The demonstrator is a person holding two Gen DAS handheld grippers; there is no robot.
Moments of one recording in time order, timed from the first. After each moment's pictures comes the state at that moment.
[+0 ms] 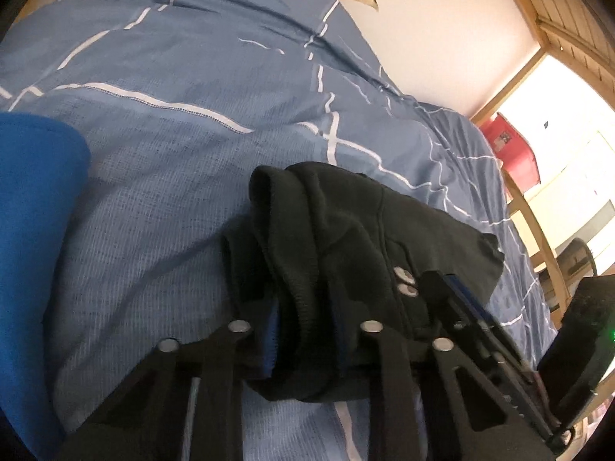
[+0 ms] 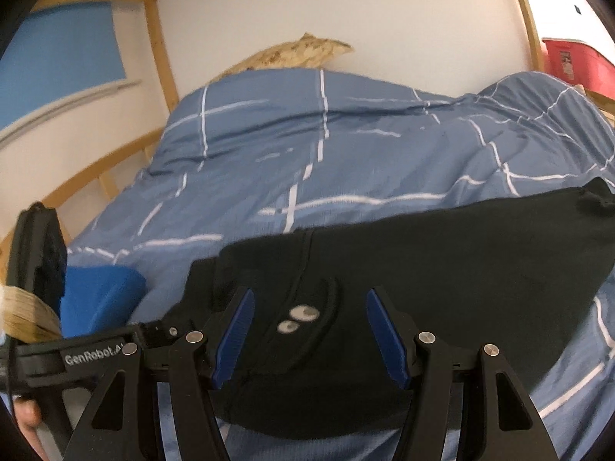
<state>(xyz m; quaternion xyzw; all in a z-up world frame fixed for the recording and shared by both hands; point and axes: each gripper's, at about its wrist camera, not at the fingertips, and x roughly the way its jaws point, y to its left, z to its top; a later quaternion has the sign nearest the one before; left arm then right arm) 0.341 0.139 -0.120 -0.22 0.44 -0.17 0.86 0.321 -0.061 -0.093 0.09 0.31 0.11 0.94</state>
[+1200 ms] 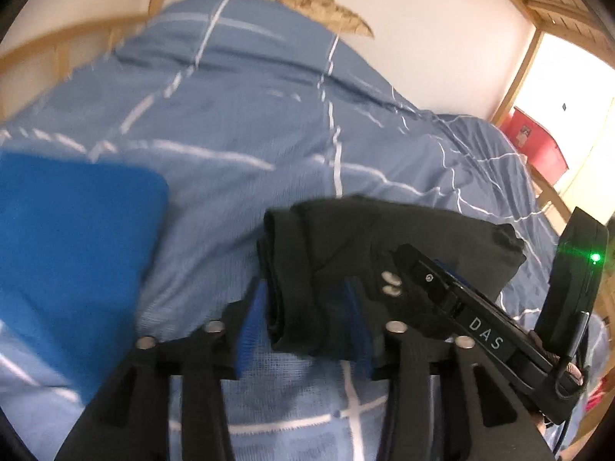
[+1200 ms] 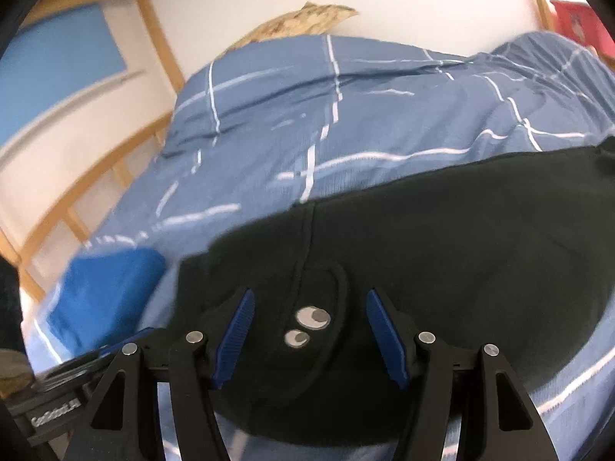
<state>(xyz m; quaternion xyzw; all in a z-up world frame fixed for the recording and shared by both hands) 0.269 0.124 -0.061 -0.12 0.39 -0.07 0.91 0.318 -0.065 -0.094 0.15 0.34 0.14 0.92</state>
